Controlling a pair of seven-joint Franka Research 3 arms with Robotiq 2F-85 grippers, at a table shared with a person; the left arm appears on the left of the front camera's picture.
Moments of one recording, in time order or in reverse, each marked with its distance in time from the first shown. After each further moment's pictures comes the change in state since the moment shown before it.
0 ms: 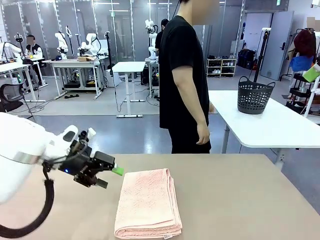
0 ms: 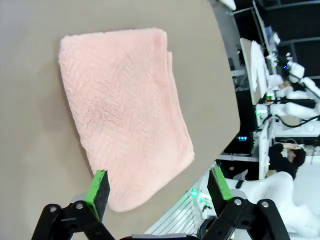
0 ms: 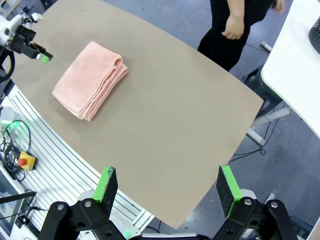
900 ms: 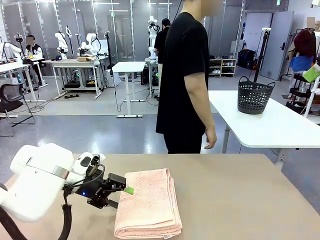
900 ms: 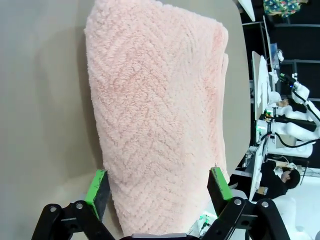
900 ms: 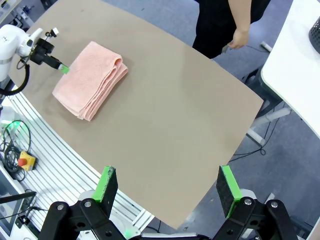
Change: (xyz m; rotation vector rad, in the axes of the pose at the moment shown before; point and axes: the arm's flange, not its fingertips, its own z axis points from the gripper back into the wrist) left arm -0.014 0.054 -0.075 -0.001 -0.001 0.134; right arm 0.000 0.000 0.000 0.000 0.000 0.000
